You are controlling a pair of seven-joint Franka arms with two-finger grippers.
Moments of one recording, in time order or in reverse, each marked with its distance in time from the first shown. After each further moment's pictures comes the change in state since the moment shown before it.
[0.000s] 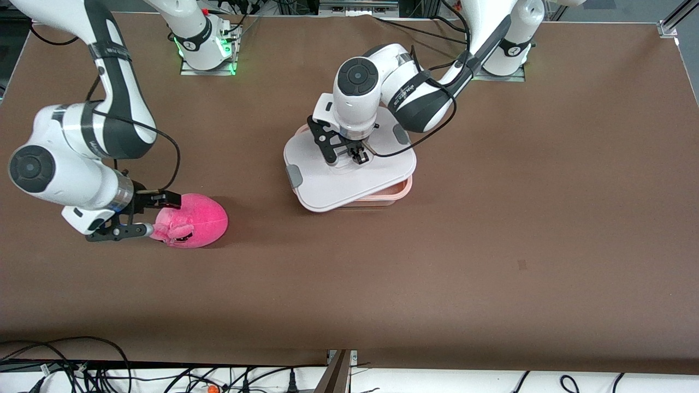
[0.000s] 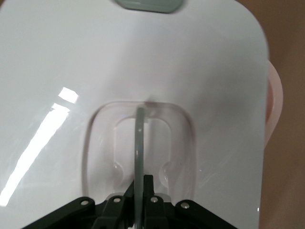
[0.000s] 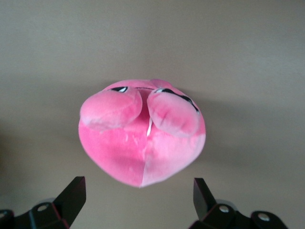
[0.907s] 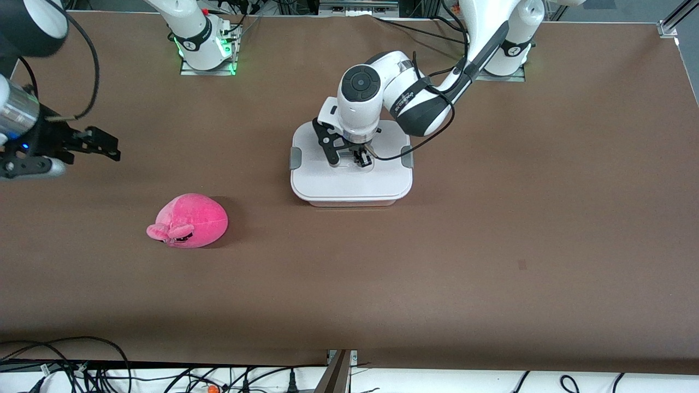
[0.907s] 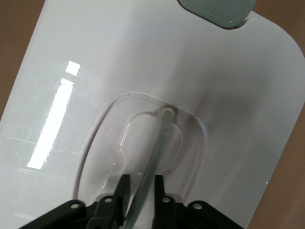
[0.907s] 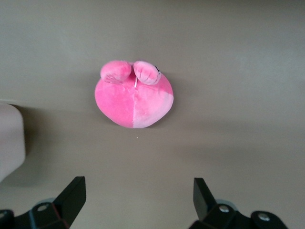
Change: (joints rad) left arm 0.007 -0.001 0.000 -0.088 0.017 0.086 0.045; right arm -0.032 -0.245 -0.012 0.107 -0.027 -0.330 0.000
